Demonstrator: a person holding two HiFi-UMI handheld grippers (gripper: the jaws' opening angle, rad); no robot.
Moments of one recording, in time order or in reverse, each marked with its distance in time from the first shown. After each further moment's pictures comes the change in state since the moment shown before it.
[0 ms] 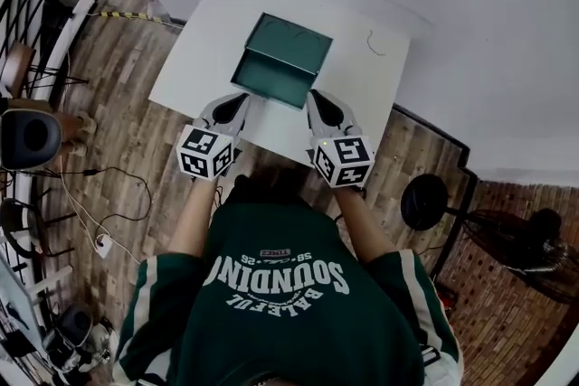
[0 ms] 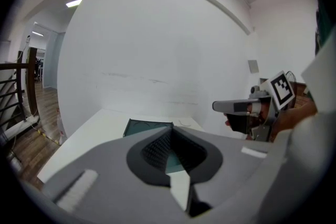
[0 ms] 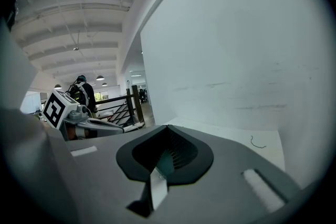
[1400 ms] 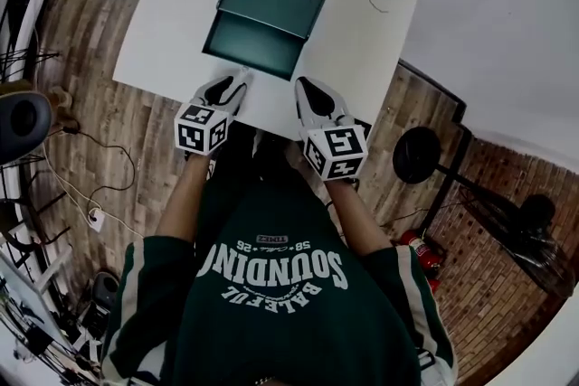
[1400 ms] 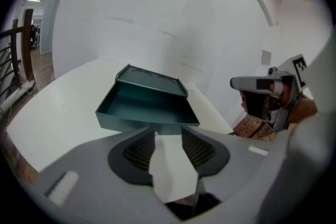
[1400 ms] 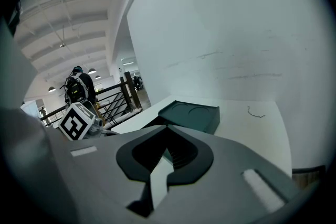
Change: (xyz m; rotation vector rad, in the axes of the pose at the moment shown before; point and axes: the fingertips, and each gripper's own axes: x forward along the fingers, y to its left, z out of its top) left arm 0.068 0.017 -0.144 -0.183 0.342 -0.061; right arm 0.022 -0.025 -0.085 0.098 0.189 -0.042
